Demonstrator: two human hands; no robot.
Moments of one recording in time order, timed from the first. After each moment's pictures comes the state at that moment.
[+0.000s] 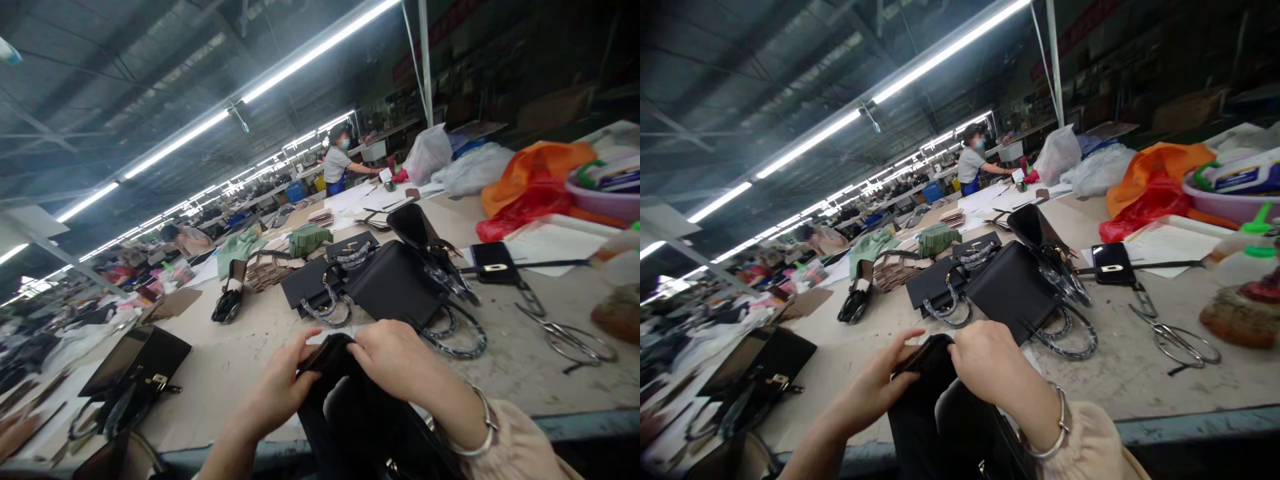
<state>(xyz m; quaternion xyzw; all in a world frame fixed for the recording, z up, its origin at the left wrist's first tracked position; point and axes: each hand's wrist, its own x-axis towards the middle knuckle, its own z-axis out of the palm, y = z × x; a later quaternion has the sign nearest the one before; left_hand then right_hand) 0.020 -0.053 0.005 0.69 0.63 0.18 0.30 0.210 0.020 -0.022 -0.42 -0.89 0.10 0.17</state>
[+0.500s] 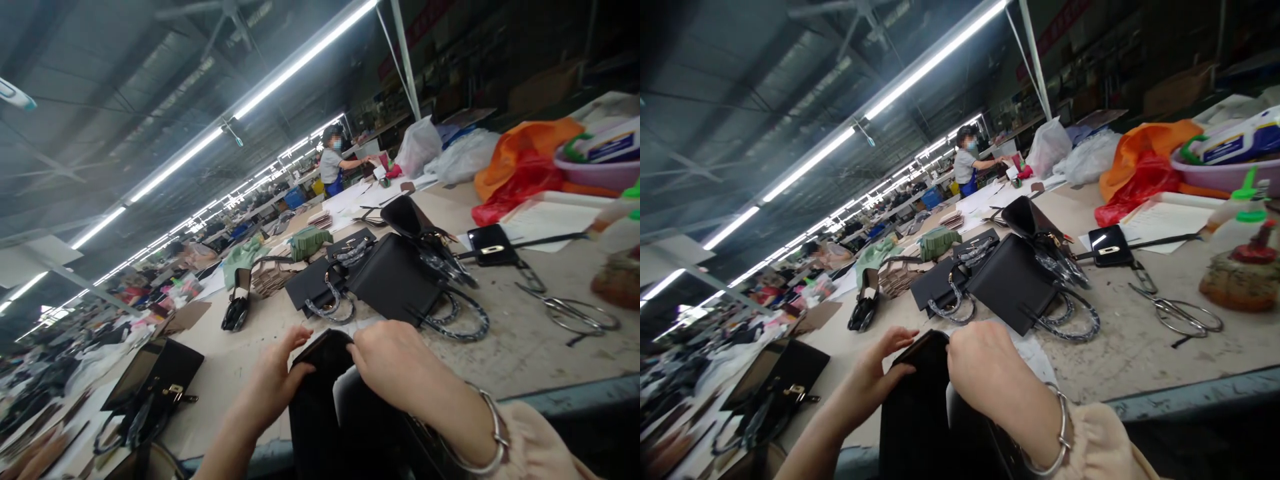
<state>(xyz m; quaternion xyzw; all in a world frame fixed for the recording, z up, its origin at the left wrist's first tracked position) 0.002 -0.062 0.008 0.72 0.64 0.18 0.17 0.211 -0.012 -0.022 -0.45 -0.86 0.07 0.22</state>
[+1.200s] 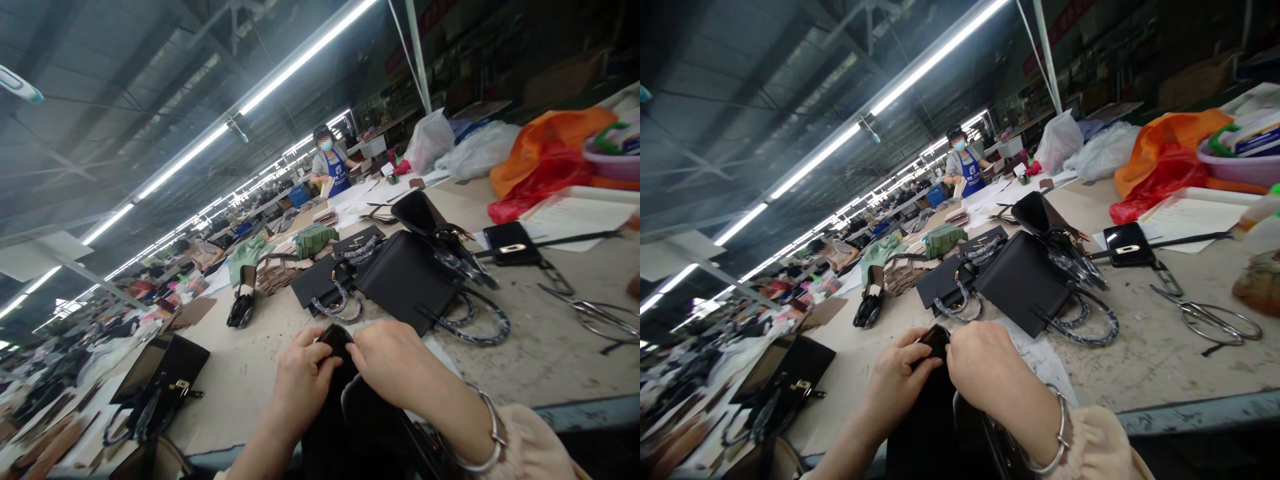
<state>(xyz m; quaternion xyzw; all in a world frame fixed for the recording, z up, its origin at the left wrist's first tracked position) 0.029 -0.052 -0.010 0.73 0.66 0.17 0.00 0.189 -0.001 -0.026 -0.43 -0.87 0.09 0.21</state>
